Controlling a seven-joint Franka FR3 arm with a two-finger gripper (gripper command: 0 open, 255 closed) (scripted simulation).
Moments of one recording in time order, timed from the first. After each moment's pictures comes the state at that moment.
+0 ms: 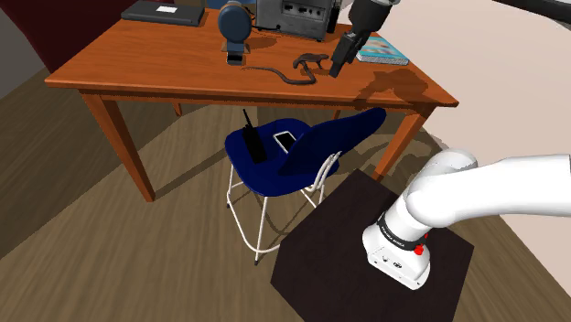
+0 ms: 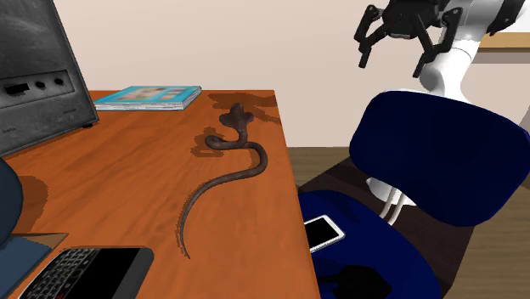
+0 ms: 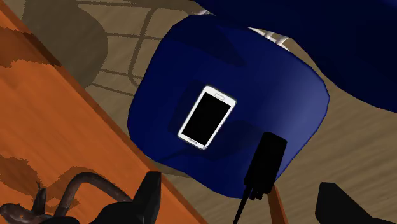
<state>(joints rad) -0.02 -0.81 0.06 -2.30 -0.01 1.71 -0.15</state>
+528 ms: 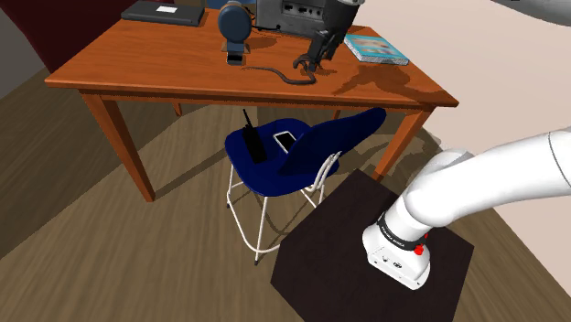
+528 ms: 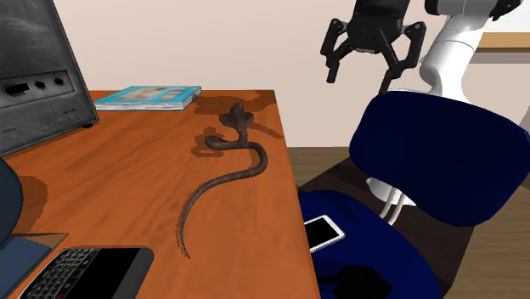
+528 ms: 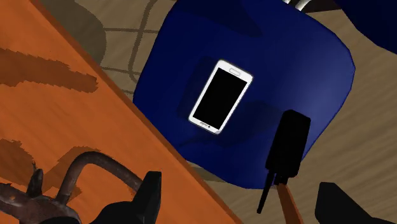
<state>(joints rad) -0.05 -0.56 0.03 -2.19 -0.02 1.80 -0.16</state>
